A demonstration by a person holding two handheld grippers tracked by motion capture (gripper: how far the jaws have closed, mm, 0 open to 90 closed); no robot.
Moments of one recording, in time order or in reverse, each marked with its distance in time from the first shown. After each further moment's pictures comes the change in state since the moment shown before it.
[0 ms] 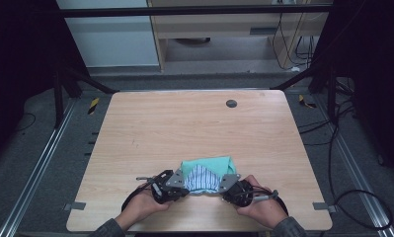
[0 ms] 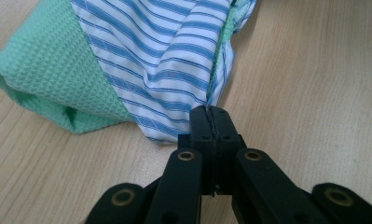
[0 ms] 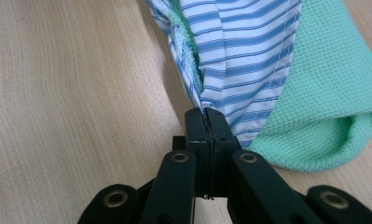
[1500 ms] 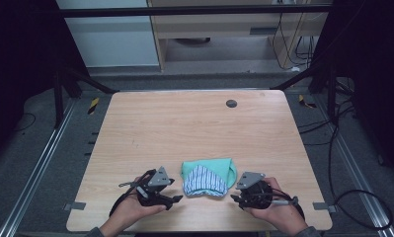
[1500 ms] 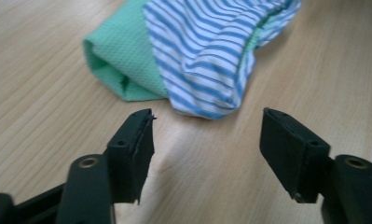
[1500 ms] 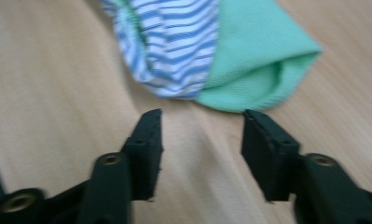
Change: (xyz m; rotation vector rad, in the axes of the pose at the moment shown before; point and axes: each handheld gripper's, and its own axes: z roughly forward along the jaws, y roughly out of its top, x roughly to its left) left arm -0.001 -0.020 -0.038 -0.128 0.095 -0.184; right arm -0.010 -0.031 -0.036 -0.061 -0.078 0.183
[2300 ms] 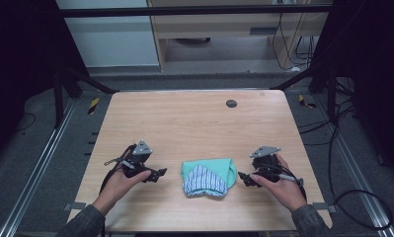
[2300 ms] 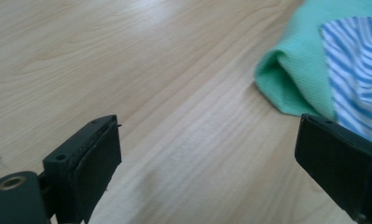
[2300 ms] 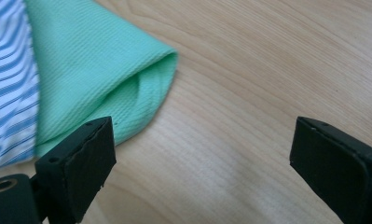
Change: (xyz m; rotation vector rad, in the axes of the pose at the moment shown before) left arm 0.089 0.000 -0.007 0.000 0.171 -0.174; right arm -0.079 -0.006 0.023 -0.036 -0.111 0.311
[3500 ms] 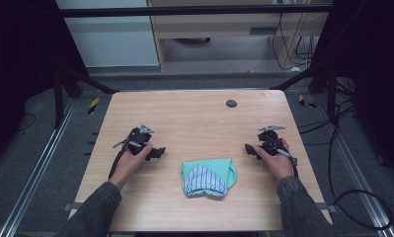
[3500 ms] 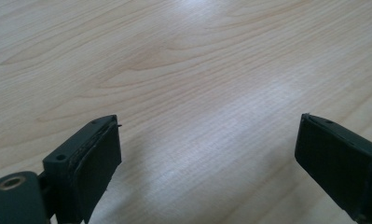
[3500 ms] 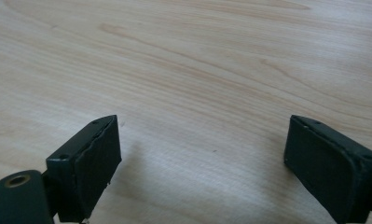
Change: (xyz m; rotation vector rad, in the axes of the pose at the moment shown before) left arm 0.065 0.016 0.061 0.041 0.162 -0.111; right arm -0.081 0.019 0.062 -0.045 -0.177 0.309
